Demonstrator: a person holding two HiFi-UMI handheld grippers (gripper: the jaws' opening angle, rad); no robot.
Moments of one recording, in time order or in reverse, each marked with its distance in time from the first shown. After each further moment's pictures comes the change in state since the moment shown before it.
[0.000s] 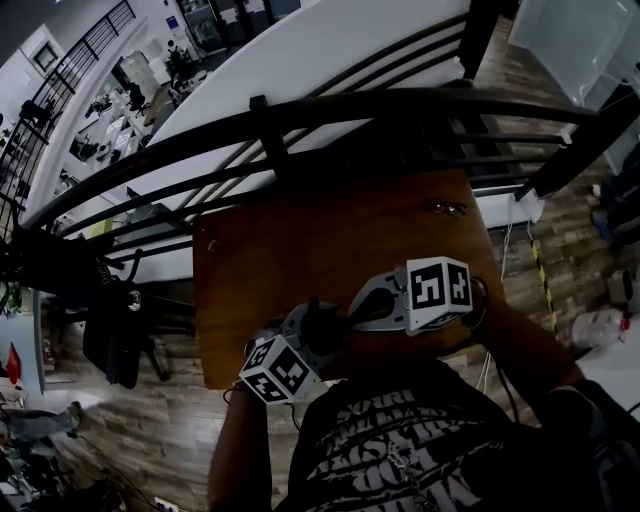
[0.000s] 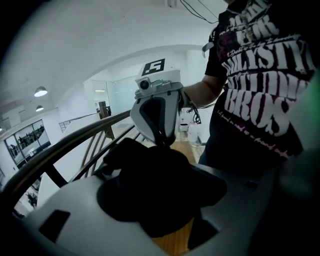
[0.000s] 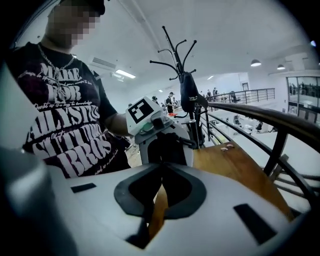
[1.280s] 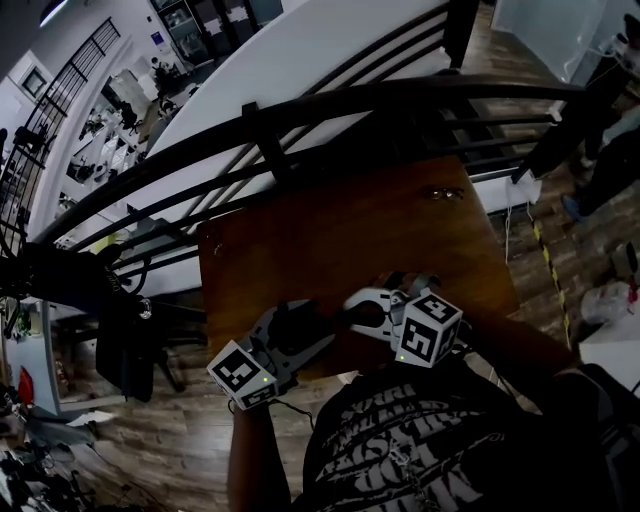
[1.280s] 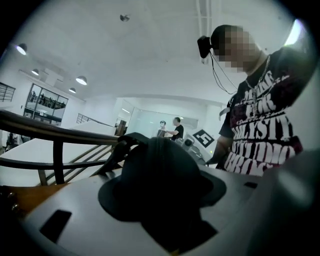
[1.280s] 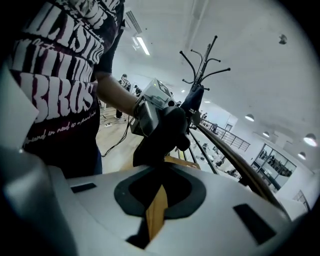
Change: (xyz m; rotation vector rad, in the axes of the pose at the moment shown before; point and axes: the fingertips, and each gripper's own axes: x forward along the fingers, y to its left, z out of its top) left arm -0.088 0.013 0.026 -0.417 -0.494 0.035; right arm 0.039 -0.003 0.004 -0.493 0.085 -0.453
